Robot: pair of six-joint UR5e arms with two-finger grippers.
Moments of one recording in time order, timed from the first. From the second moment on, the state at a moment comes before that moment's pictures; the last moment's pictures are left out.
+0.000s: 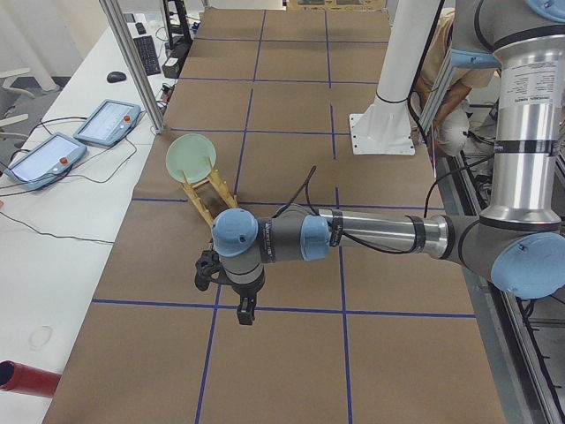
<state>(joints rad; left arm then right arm) -1.64 -1.54 -1.68 -1.42 -2.34 0.17 1.62 -1.63 1.56 -1.62 2.32 -0.02</state>
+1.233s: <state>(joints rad) -1.64 -1.55 -1.65 -1.70 -2.40 -0.13 1.62 -1.63 1.56 -1.62 2.32 -0.02</state>
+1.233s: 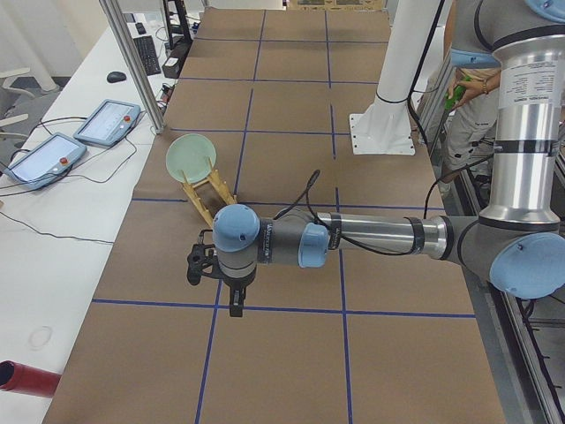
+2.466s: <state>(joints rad) -1.18 -2.03 -1.35 -2.66 -2.19 -1.71 1.62 -1.63 1.56 -1.62 2.32 -0.02</state>
